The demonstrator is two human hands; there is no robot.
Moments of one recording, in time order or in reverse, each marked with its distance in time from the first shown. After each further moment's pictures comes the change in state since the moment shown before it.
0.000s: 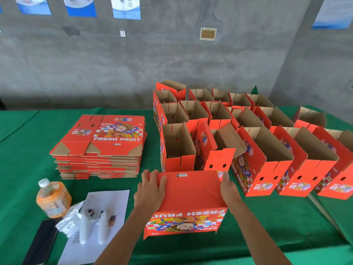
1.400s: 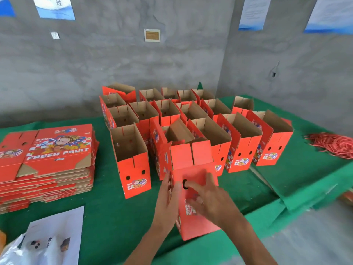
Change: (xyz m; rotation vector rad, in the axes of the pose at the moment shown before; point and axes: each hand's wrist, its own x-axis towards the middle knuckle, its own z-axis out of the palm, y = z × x) left_hand -0.109 0.143 0.065 -1.041 -0.314 0.249; right_hand -0.110 0.055 -0.110 -0.771 0.091 -0.720
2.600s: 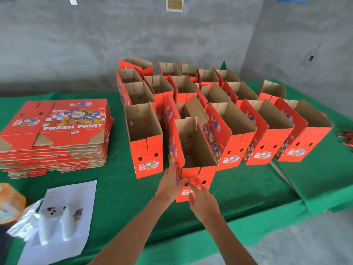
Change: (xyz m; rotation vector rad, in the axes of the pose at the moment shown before) left_hand 0.075 -0.076 -0.034 0.553 -0.086 -0.175; right_hand 0.050 0.009 0.140 -0.026 -0.213 0.215
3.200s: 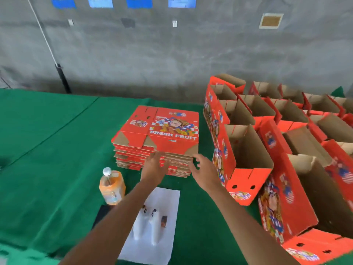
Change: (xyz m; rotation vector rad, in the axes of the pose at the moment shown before) left_hand -0.014 -0.172 -0.357 0.333 0.530 -0.195; right_hand 0.141 -0.348 0.007 0.459 0.045 -0.406
